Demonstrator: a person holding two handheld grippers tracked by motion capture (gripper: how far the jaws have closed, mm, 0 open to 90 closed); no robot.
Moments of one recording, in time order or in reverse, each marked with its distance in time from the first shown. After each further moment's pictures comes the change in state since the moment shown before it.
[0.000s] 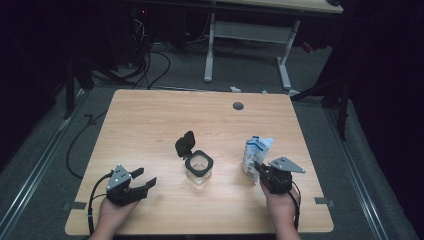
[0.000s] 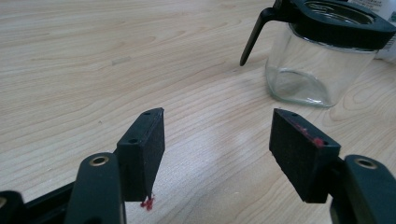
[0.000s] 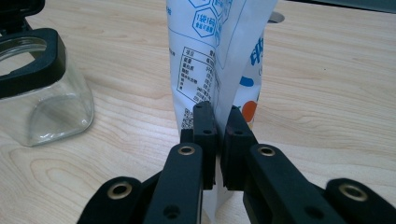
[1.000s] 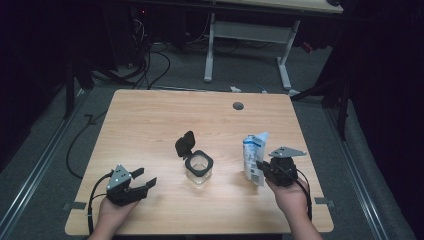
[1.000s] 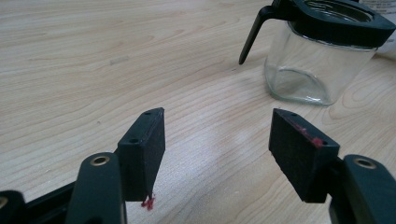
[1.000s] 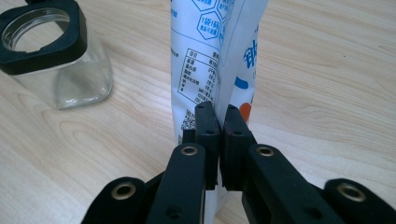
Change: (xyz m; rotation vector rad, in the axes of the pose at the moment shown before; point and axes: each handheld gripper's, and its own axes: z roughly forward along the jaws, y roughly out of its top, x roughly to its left) left arm 0.000 0.000 0.000 0.001 -0.009 0.006; right arm -0.010 0.037 -0.012 0.214 0.088 -0.069
